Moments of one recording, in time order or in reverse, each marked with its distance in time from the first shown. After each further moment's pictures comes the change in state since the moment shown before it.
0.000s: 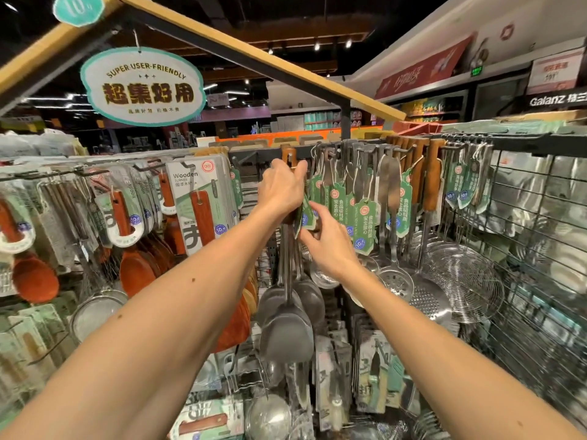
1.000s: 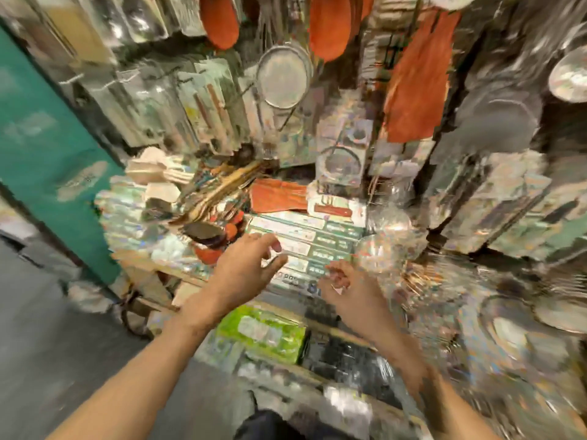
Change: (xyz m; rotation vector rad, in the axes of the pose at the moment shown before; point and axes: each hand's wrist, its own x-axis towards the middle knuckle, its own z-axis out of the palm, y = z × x) left_hand -0.374 -0.385 -0.124 0.331 -0.349 -0.128; right_hand -0.328 0.051 0.247 0.030 -0.669 0.209
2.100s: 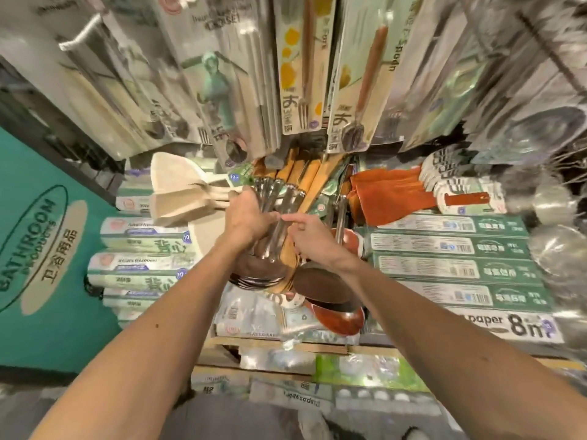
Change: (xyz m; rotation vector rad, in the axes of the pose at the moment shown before) left_hand 0.230 -0.427 -0.023 -0.129 -0.230 -0.446; right_hand 0.365 -0.145 0.356 0.229 -0.024 0.402
